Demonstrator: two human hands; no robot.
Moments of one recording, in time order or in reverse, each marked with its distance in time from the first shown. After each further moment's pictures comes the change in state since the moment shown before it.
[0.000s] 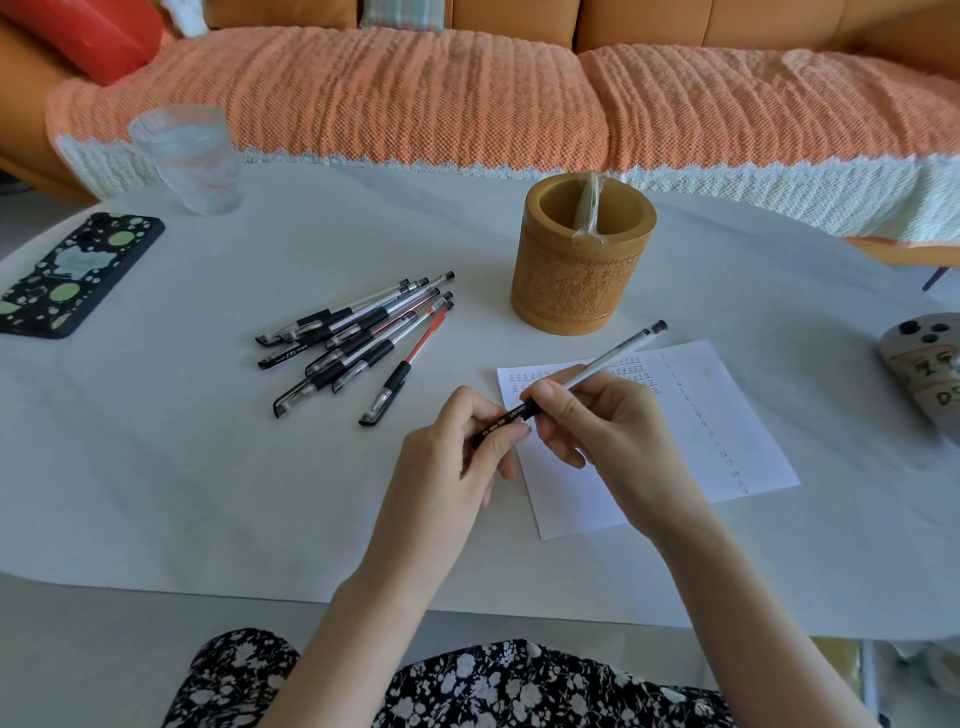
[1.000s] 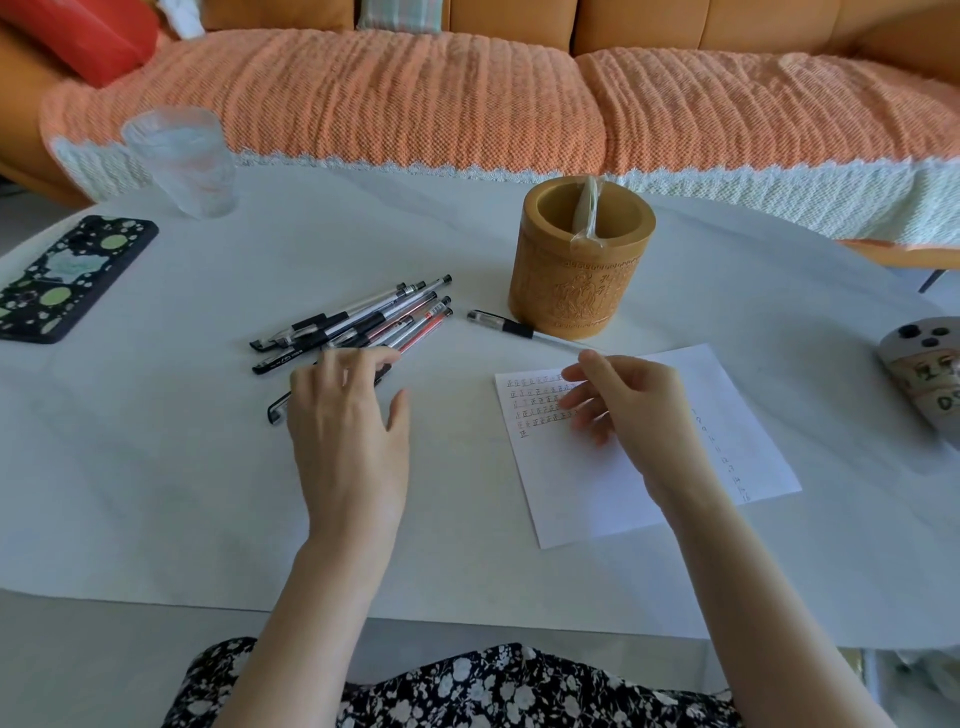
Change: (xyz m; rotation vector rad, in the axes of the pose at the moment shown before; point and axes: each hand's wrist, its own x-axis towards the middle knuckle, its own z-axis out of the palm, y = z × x) left_hand 0.027 -0.026 -0.031 0.717 0.458 -0.056; right_hand 0.026 0.004 -0.019 -0.230 0.333 0.158
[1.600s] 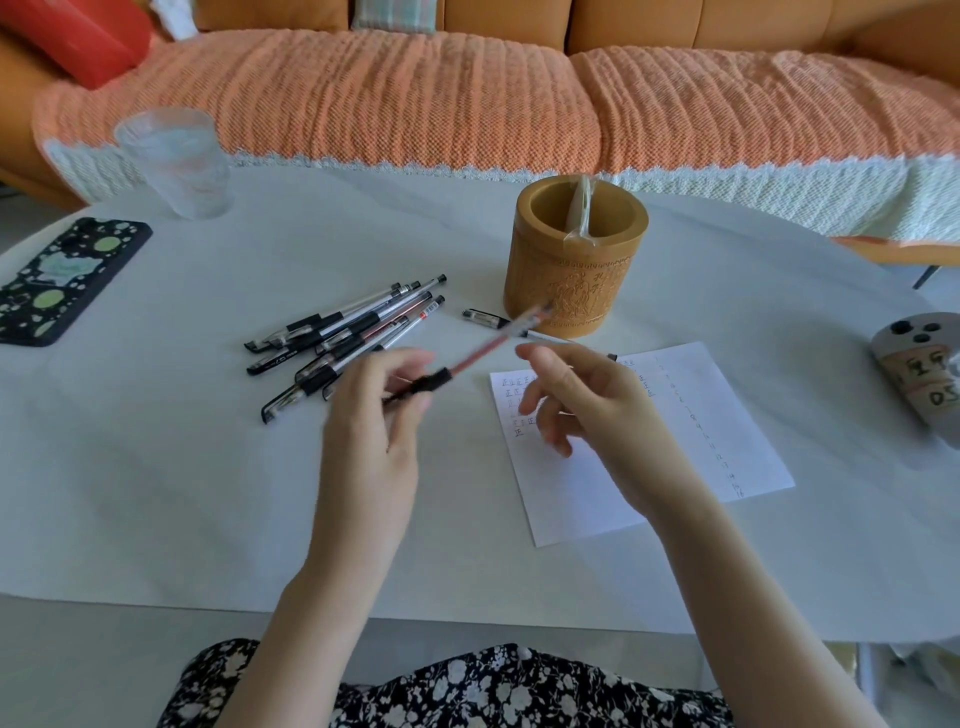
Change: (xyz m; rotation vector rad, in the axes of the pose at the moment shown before) left_hand -0.012 0.016 -0.015 -0.554 -0.151 0.035; right_hand -0.014 -0.009 0.009 0.157 -0.321 -0.091
